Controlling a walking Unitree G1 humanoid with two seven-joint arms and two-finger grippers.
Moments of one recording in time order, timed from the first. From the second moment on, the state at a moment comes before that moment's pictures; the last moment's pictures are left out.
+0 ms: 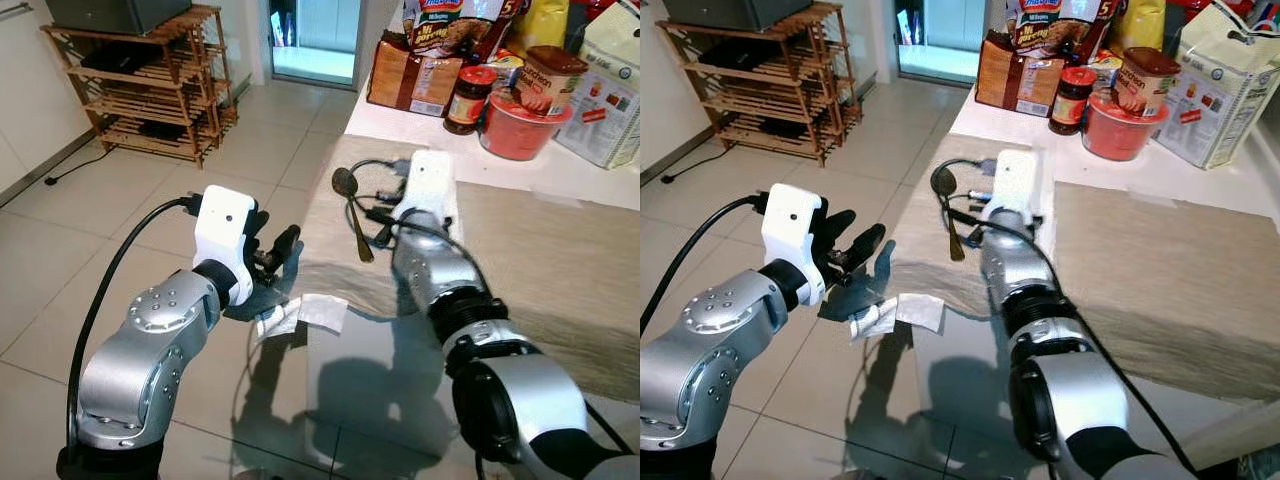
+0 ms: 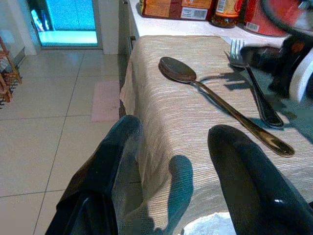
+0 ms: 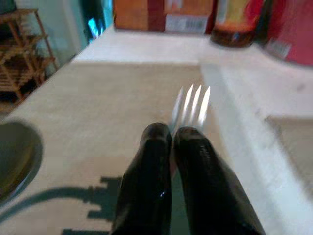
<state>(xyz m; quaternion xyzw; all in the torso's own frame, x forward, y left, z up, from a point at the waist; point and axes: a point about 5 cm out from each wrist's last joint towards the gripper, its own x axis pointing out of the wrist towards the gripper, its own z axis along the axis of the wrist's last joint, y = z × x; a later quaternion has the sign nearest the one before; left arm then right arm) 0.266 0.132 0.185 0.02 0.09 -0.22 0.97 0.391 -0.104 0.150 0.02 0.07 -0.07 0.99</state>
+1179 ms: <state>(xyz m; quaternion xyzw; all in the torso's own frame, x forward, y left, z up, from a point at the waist) 0.268 0.130 0.183 0.02 0.09 -0.23 0.97 0.395 -0.099 0.173 0.03 0.05 -0.07 1.00</state>
